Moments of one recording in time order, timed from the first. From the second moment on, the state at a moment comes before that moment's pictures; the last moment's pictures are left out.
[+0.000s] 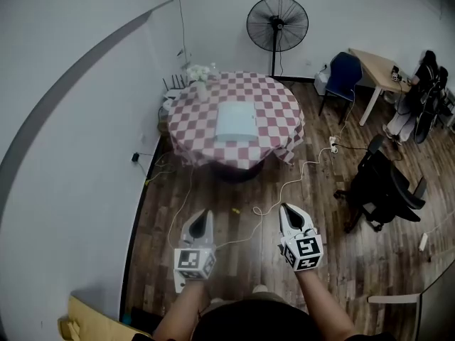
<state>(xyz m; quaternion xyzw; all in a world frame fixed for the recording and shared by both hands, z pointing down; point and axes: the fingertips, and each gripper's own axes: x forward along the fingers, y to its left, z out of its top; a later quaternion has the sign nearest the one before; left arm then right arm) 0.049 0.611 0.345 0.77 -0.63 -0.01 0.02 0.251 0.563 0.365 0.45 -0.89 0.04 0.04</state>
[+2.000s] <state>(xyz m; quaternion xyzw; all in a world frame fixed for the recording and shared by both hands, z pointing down) -0.105 0.156 0.421 0.82 -0.56 0.02 0.08 0.065 0.135 0.431 0.47 -0.87 0.10 0.13</state>
